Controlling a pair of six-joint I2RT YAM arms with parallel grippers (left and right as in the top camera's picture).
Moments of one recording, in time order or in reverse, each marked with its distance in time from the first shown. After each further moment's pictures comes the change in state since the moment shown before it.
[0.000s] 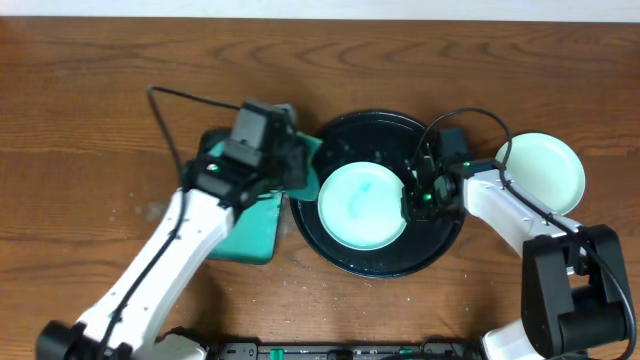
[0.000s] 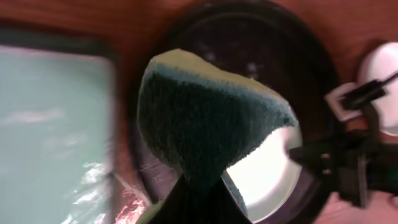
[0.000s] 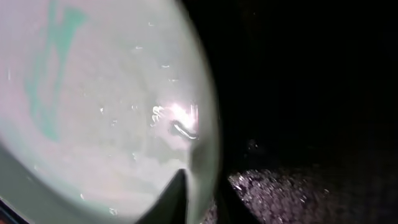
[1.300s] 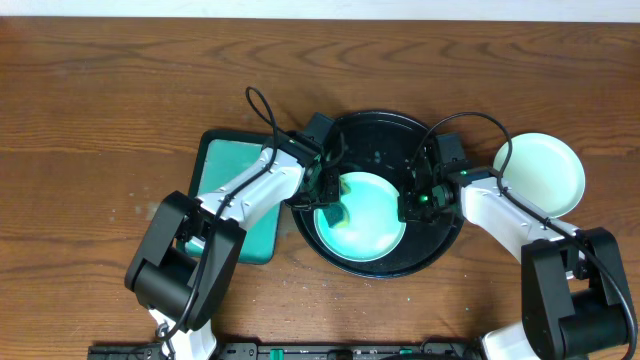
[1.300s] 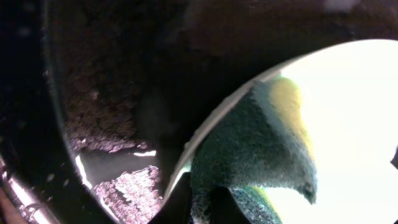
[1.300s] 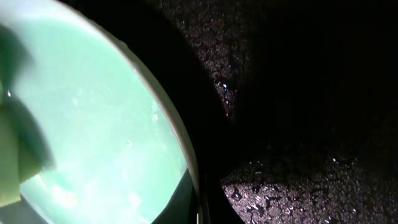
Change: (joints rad) left arm -0.110 0.489 0.100 -0.043 0.032 -0.097; right arm 0.015 -0.014 -0.057 0.121 0.004 0.098
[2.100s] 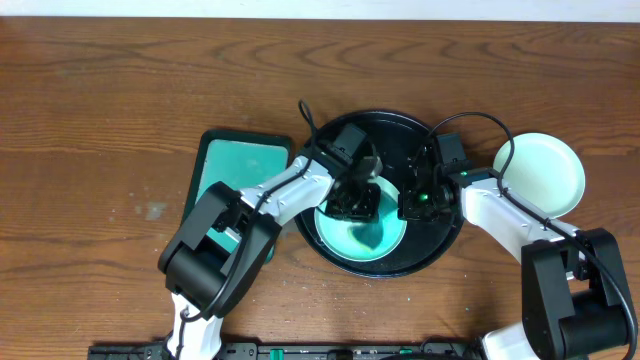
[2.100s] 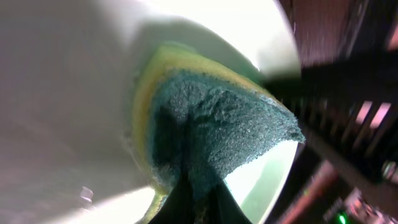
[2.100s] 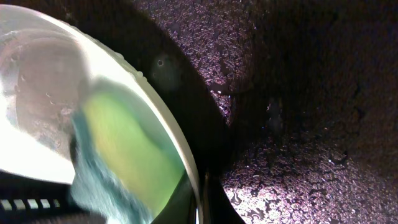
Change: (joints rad) left arm -0.123 0.118 0.036 0.136 0.364 0.081; right arm 0.000 -0.003 -0.005 0.019 0.009 0.044
